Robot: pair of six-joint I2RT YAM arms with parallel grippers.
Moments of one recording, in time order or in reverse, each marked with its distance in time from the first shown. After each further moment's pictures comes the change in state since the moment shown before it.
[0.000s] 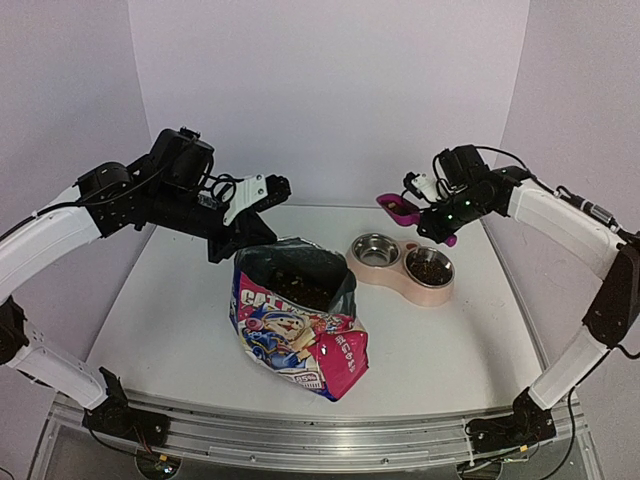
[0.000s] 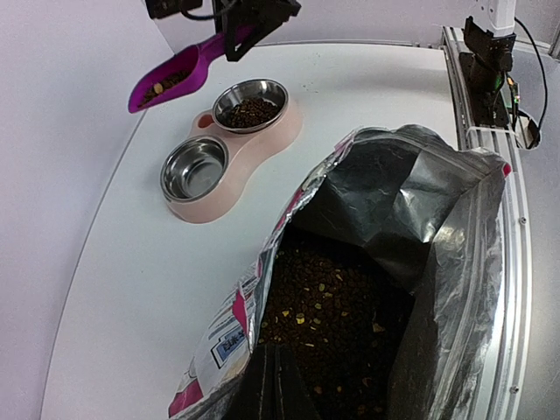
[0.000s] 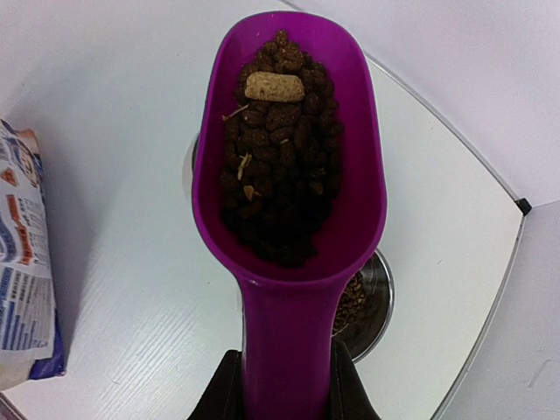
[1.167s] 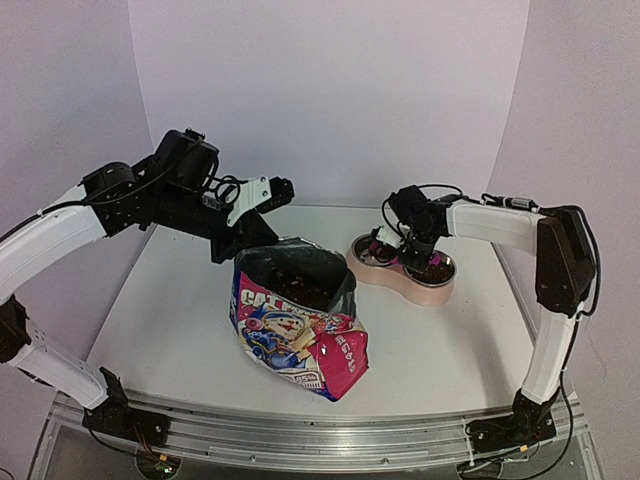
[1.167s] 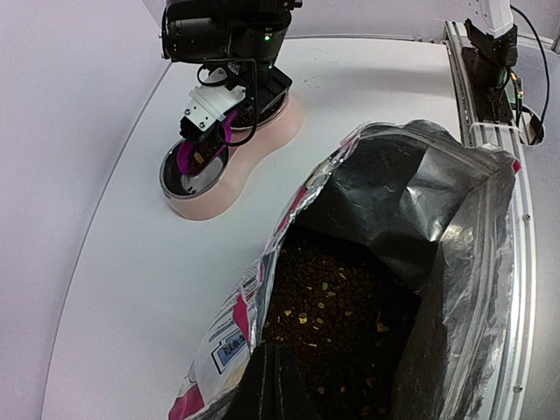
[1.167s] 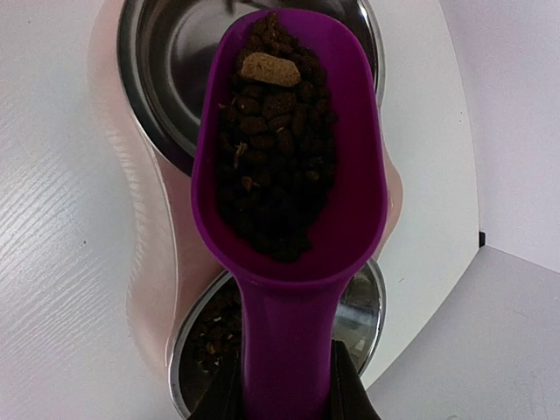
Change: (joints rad) left arm 0.003 0.018 0.003 0.002 -0.006 0.007; right arm 0.078 0.336 -0.004 0.096 0.340 -0.388
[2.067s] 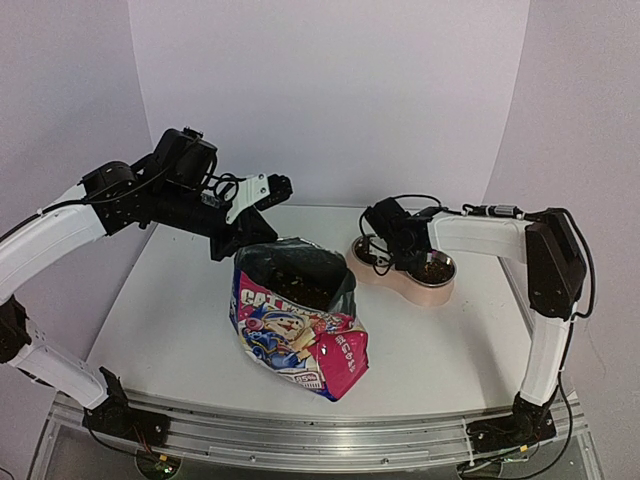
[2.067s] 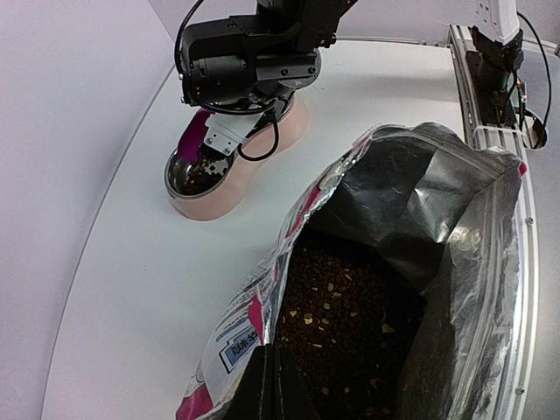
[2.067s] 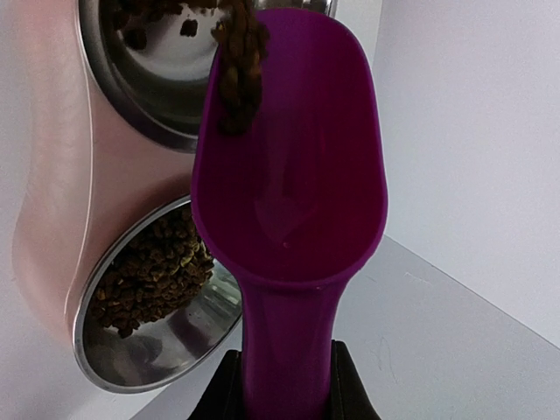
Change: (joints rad) left arm 0.016 0.000 0.000 0.008 0.008 0.000; right arm 0.121 0.029 -0.024 0.087 0.455 -0.265
